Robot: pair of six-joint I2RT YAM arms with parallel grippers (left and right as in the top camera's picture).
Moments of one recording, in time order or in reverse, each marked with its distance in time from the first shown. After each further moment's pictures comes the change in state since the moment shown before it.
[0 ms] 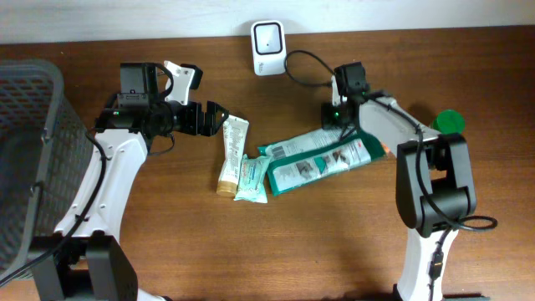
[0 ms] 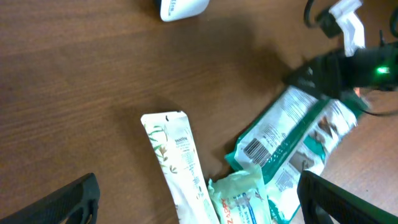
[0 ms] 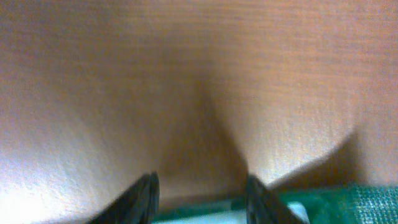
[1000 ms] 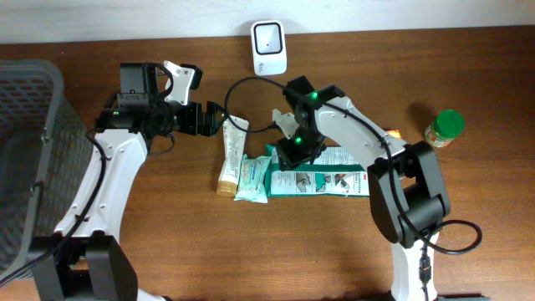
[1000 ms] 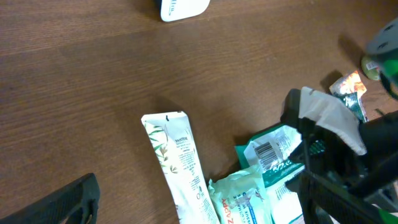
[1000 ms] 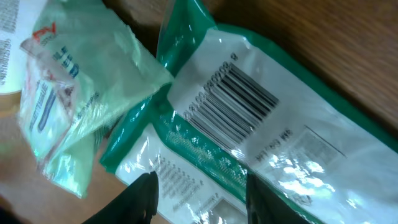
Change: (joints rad) left arm 0.000 0.000 0.000 -0.001 0.000 0.000; right arm 0.248 0.001 0.141 -0.497 -0.282 -0.242
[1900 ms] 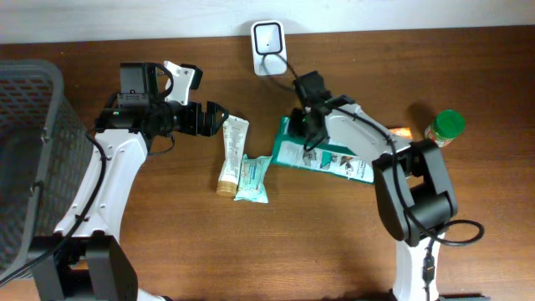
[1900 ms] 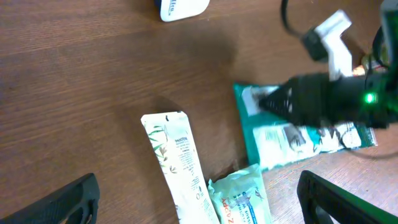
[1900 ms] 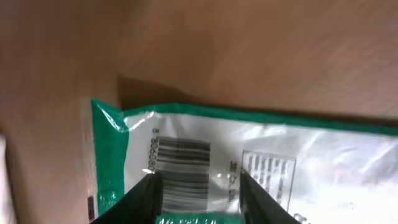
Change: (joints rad) left arm 0.000 0.000 0.000 0.000 0.000 0.000; right arm -0.066 -0.013 -0.128 0.488 0.304 0.740
